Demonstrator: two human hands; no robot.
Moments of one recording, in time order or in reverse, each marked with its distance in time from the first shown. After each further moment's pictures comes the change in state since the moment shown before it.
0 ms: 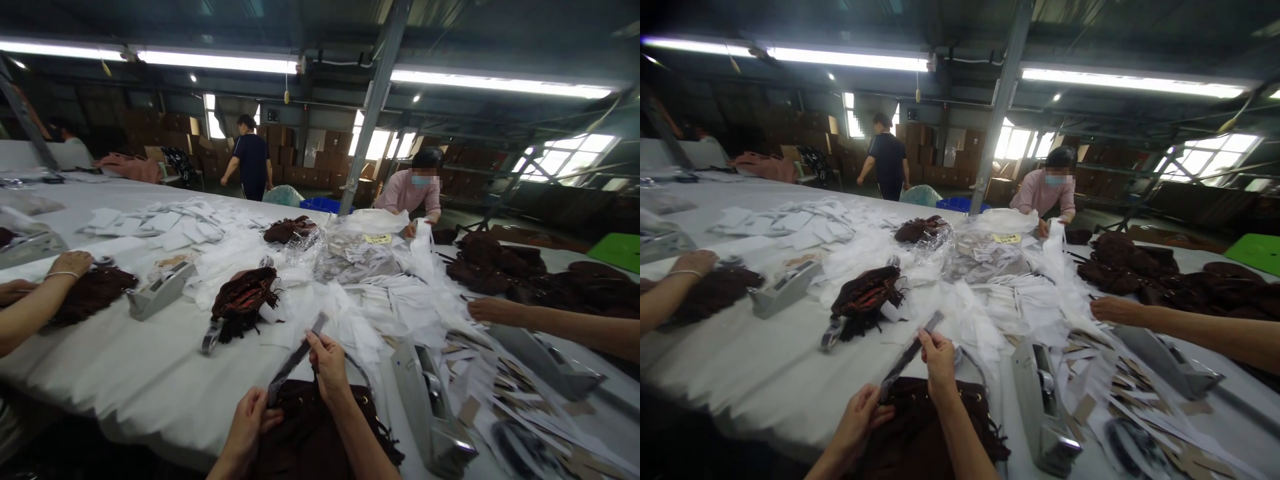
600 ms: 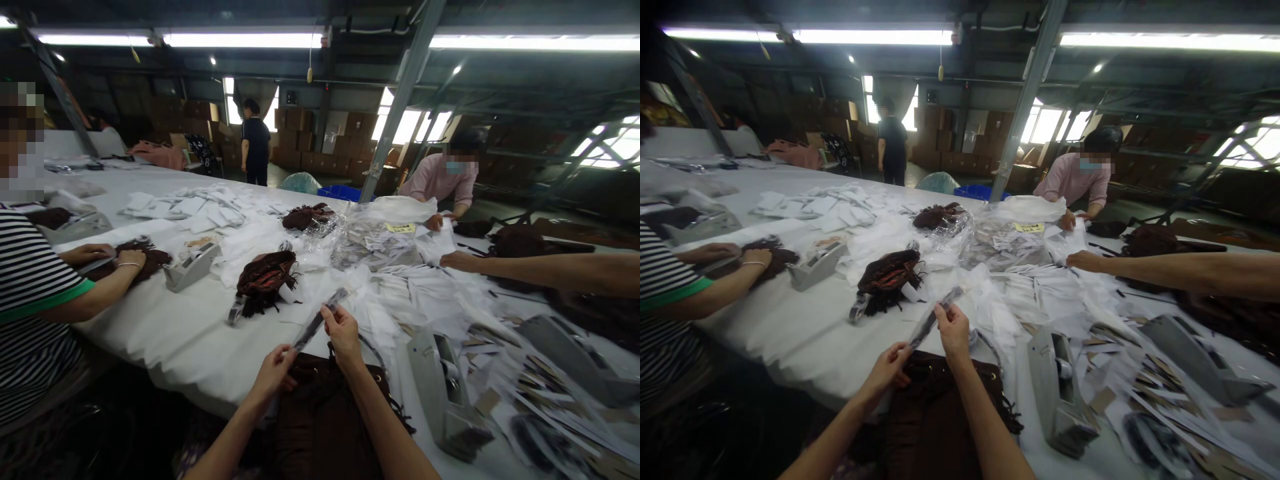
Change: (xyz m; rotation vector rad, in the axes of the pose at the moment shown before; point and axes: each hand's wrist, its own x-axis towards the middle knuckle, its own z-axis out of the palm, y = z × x) left_hand 0.001 0.033 0.010 0.400 0.011 0.062; right_hand 0.010 -0.007 0.013 -0.111 -0.027 -0.100
